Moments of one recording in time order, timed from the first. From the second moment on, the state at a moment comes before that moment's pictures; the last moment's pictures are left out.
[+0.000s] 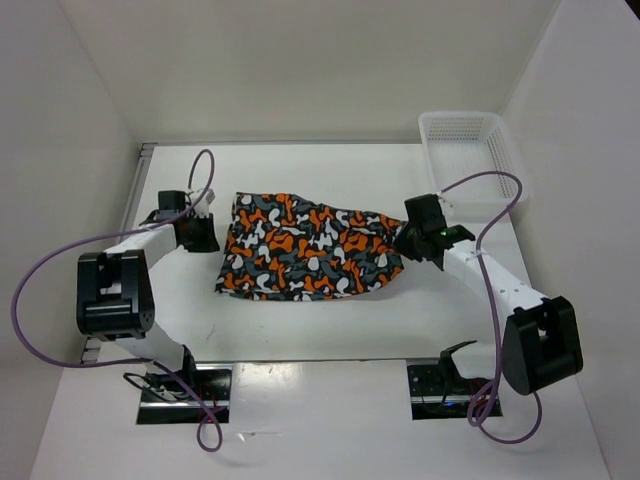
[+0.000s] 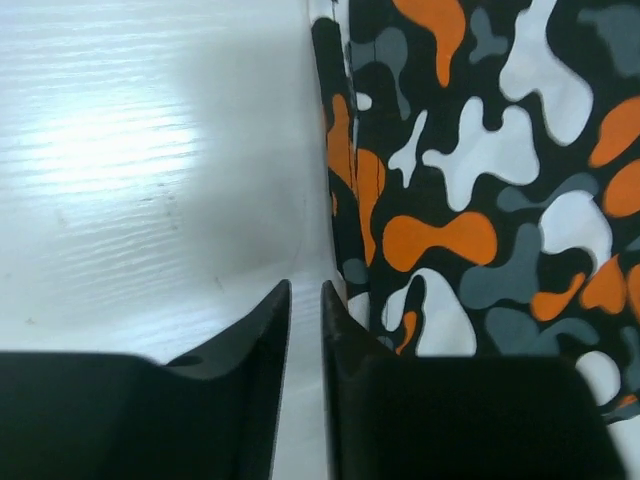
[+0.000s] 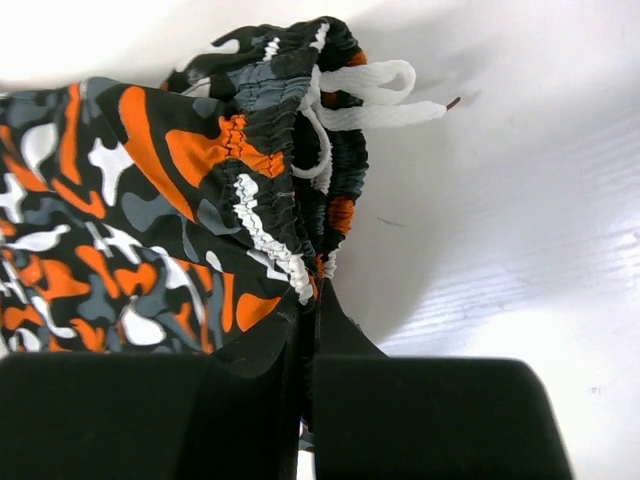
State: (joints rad) left arm 0.12 1.61 0.92 -0.30 0.32 0.07; right arm 0.33 1.29 0.84 -0.47 0.16 0.88
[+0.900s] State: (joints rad) left arm -0.13 1.61 0.78 -0.13 0.36 0.07; right arm 0.46 1.53 1.36 -0.61 0.21 0.71
